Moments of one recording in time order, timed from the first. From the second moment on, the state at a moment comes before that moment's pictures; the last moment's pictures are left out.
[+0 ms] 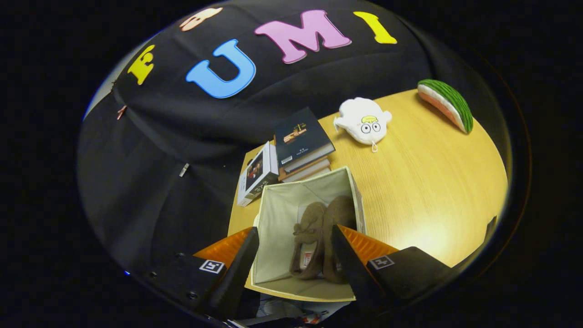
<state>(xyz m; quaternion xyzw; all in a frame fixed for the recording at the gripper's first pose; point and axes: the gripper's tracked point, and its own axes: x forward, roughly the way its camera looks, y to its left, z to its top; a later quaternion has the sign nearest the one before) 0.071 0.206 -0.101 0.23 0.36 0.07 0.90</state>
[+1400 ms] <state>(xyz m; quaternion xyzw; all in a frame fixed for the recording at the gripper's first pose) 0.068 -0.088 0.026 -0.05 0.03 -0.03 1.00</state>
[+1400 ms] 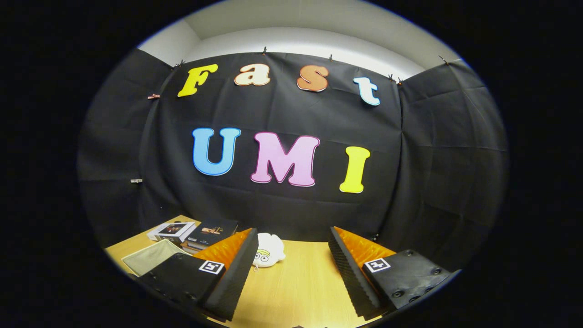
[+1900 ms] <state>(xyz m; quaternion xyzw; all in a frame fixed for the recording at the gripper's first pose) 0.077 -0.155 -0.019 -0.03 0.05 0.01 1.00</state>
